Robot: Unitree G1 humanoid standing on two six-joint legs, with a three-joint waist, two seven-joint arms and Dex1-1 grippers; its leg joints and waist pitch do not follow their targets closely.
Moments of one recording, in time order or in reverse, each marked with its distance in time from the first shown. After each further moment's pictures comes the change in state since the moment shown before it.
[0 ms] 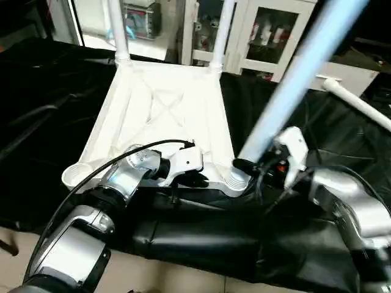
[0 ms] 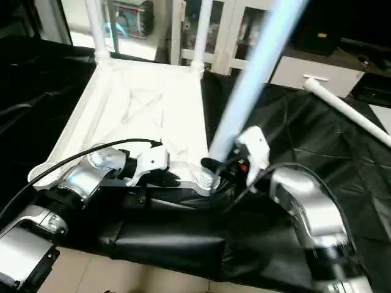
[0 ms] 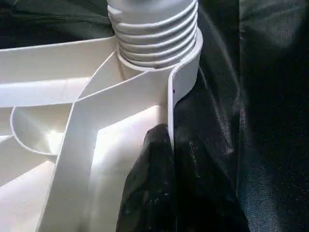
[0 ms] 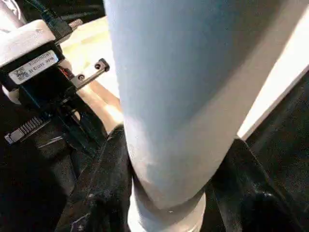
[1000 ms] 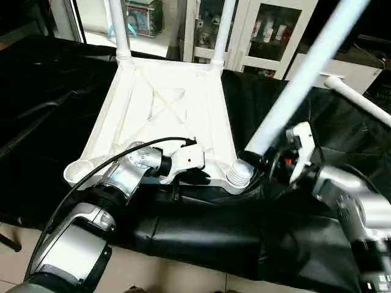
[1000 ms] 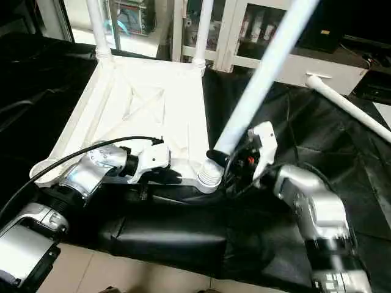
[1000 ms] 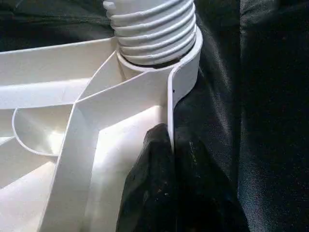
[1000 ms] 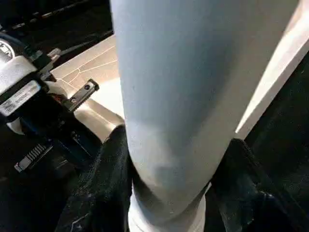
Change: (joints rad) left arm -0.020 -0.005 -0.010 0.006 0.000 -0.020 0.010; right arm 0.022 0.029 -0.124 0.051 0.109 0.015 0.015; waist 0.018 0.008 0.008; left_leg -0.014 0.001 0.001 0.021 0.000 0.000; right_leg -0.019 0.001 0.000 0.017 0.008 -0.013
